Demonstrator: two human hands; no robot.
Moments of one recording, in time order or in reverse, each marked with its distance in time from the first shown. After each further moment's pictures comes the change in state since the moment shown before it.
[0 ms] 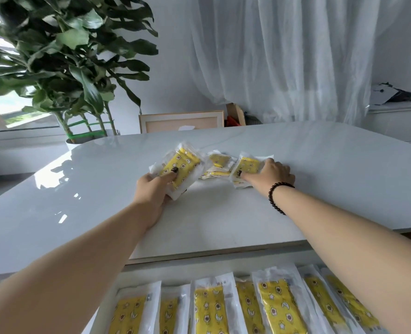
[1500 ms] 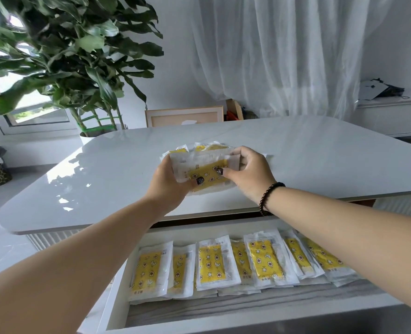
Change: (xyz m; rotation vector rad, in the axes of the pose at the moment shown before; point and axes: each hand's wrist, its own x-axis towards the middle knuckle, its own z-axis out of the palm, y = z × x) left_hand -0.118 0.030 -0.009 0.632 -0.123 0.377; right_hand -0.140 -0.030 -0.063 0.713 -0.091 -0.359
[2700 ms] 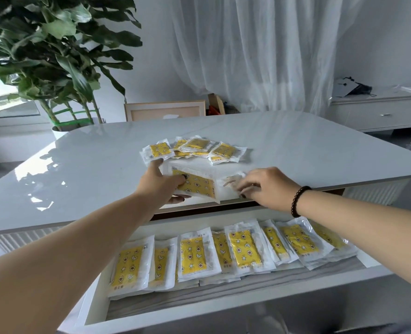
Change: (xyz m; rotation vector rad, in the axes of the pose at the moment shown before) left_hand -0.015 0.018 0.015 -0.225 -0.093 -0.395; right_hand -0.025 0.048 -0.081 -0.628 -0.340 -0.307
